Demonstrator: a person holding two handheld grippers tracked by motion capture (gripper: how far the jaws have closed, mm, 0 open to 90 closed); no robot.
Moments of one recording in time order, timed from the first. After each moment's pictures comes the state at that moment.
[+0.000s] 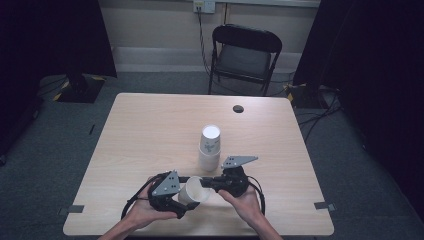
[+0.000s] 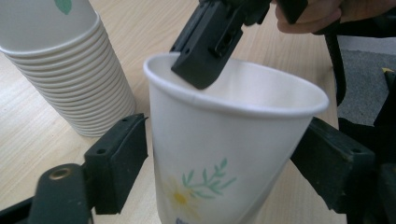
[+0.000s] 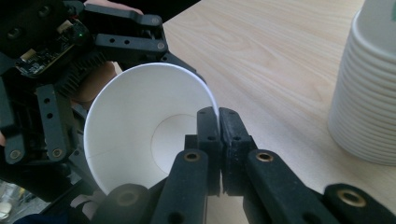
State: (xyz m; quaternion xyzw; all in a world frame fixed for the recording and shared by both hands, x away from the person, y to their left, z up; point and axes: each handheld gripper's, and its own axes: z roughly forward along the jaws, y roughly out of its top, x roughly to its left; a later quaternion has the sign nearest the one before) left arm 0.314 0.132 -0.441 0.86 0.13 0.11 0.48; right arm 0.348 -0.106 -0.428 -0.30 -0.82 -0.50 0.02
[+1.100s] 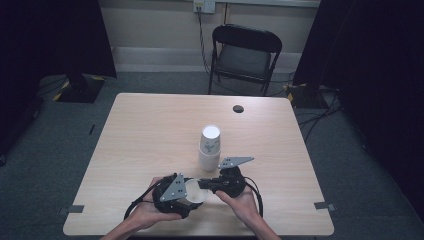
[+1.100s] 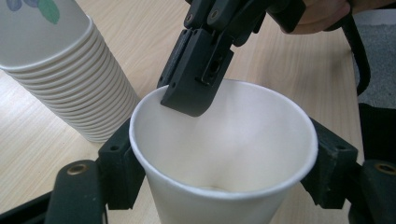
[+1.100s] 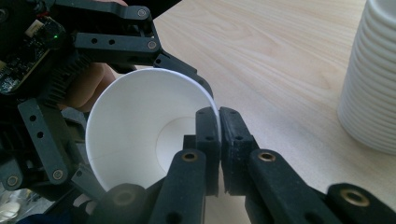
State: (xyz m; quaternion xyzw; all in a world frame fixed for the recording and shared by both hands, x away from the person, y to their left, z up) left arm 0.313 0.120 -0.443 0.87 0.12 0.15 0.45; right arm 0.352 -0.101 -0.437 -0.31 -0.82 -0.49 0.03
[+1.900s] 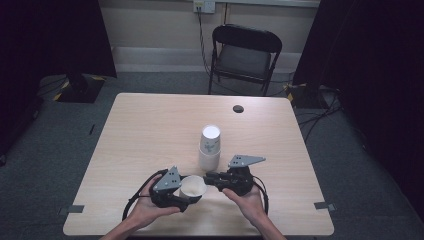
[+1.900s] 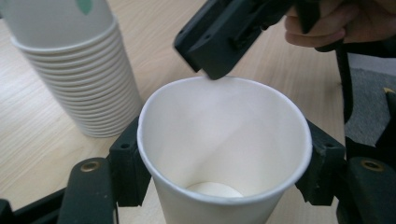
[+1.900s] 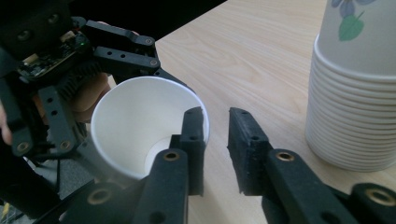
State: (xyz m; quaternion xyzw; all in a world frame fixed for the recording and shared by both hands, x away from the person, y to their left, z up) left arm 0.323 0.133 -0.440 0.84 0.19 0.10 0.50; right arm 0.350 -0.121 -0.428 -0.30 -0.79 -0.53 -0.01
